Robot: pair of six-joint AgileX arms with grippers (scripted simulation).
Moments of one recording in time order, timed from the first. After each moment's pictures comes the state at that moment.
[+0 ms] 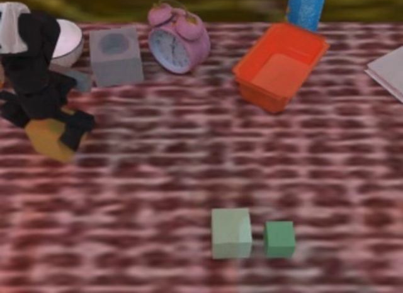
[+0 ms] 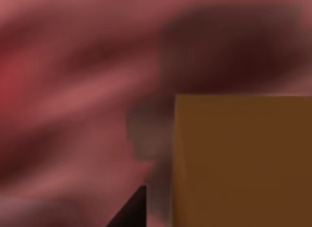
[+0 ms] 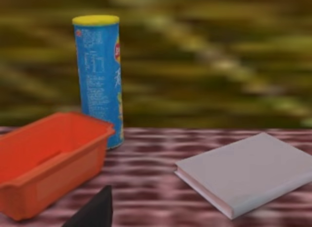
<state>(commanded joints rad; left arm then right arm) -0.06 2.34 1.67 -0.91 0.00 0.38 0.01 0.00 0.00 0.00 0.00 0.00</state>
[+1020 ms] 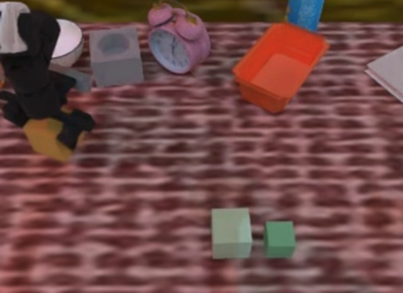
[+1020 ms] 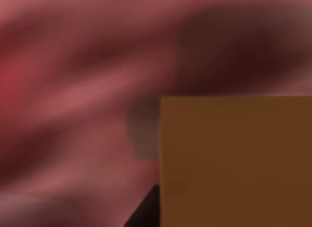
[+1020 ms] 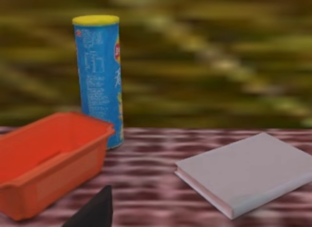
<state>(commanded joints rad) -0.07 2.33 1.68 -0.91 0.01 0.38 0.01 0.00 0.00 0.00 0.00 0.00</state>
